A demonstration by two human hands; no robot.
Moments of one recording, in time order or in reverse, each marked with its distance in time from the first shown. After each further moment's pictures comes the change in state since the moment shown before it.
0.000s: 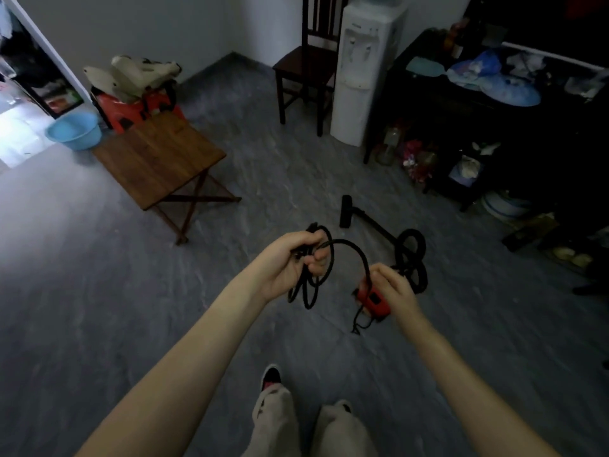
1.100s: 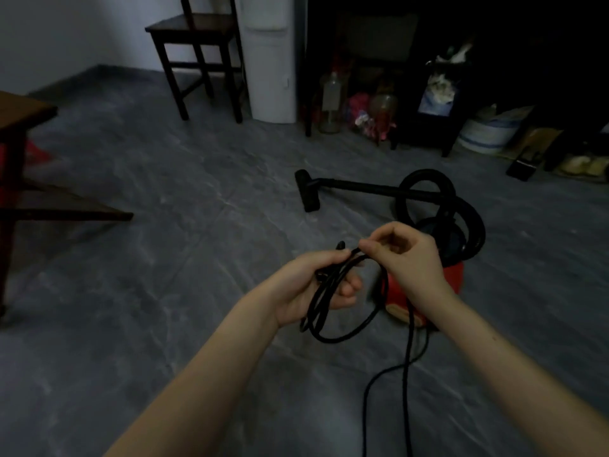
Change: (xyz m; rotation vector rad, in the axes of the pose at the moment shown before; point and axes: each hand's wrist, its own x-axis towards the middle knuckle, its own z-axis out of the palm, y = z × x) left_hand 0.359 -0.271 -0.431 0.386 -0.274 -0.264; right_hand 0.215 0.513 0.081 -0.066 0.582 -0.251
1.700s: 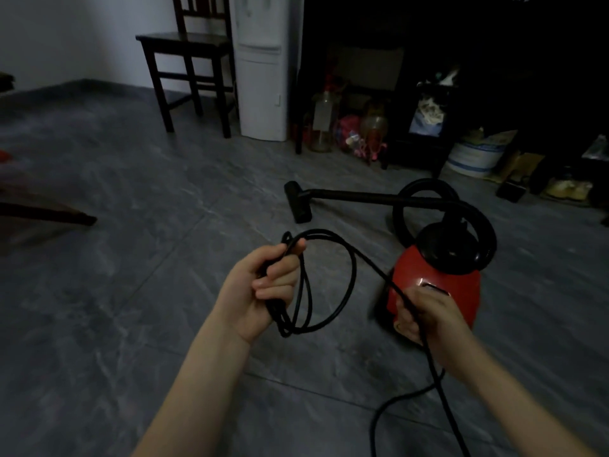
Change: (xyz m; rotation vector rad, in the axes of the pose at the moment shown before) left_hand 0.040 -0.058 -0.120 -0.643 -0.465 0.215; right_hand -0.037 0.151 -0.013 0.347 -0.063 0.426
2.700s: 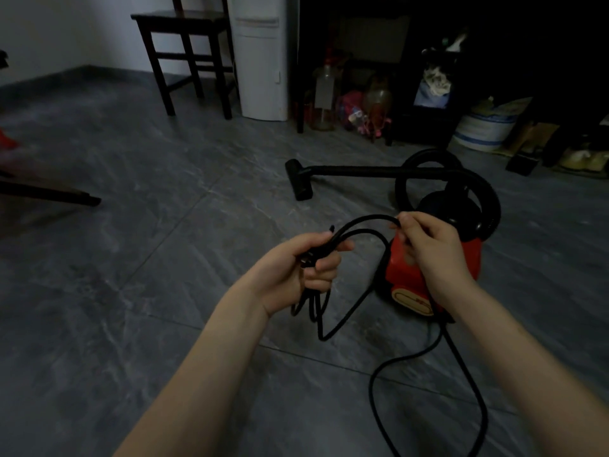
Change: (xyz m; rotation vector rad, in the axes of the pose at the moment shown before) left_hand 0.024 -0.051 -0.007 0.576 0.191 -0.100; right_hand 0.011 -0.029 0.015 -0.287 0.230 -0.371
